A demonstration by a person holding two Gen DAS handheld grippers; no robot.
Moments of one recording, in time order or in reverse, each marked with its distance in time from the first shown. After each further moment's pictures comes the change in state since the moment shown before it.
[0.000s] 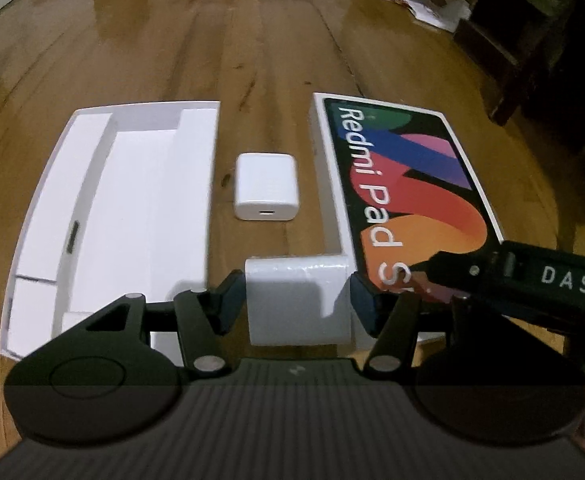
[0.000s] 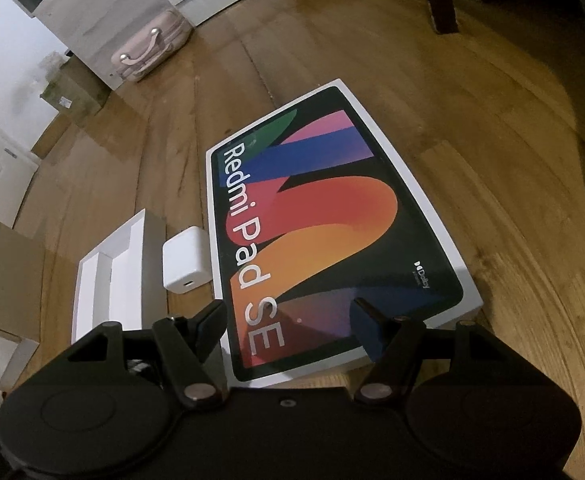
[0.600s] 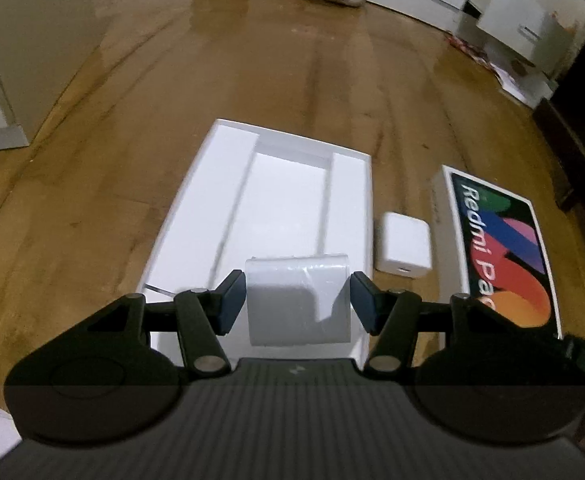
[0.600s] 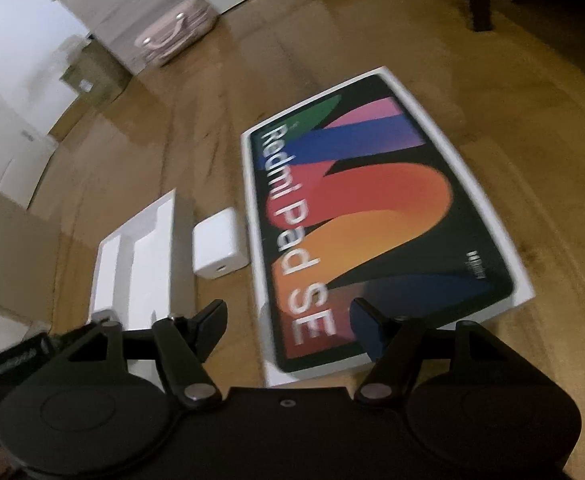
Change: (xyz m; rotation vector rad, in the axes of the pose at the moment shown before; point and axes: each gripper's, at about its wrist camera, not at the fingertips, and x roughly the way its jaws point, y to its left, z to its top) left arm -0.030 0.100 0.016 -0.218 -0.074 0.112; right arm 0.015 0.032 -0.010 -0.066 0.037 0.056
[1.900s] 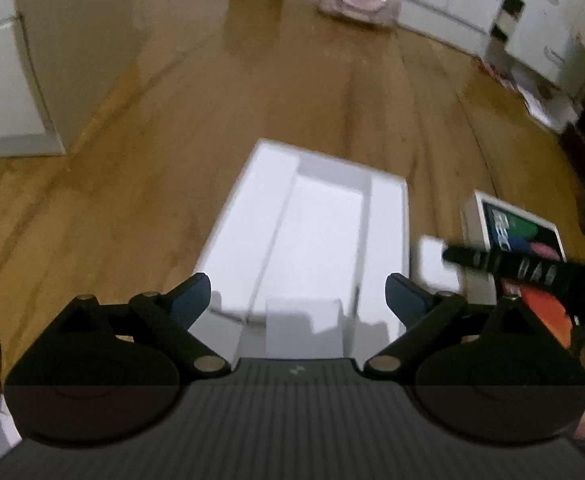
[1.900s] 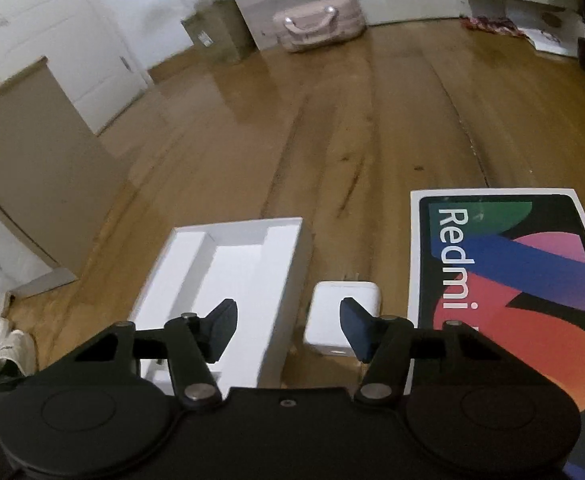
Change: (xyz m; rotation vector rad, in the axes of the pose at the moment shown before) left arm -0.018 0.005 -0.004 -0.048 -0.082 0.088; right arm 0.058 0.097 0.041 -0.397 -0.005 0.103
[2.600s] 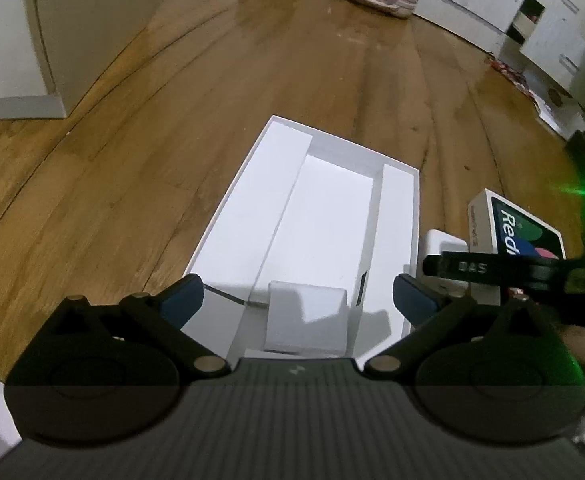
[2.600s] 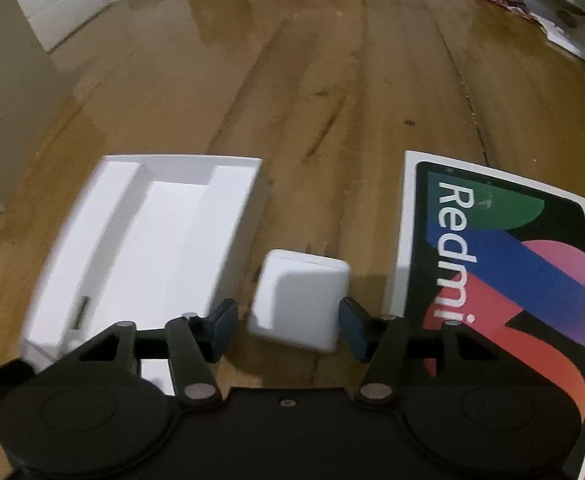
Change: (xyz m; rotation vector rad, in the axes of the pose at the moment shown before) left arm 0.014 0.004 -0.004 -0.056 0.075 -0.021; right arm 0.061 -0.001 0.012 -0.110 0.213 -0.179
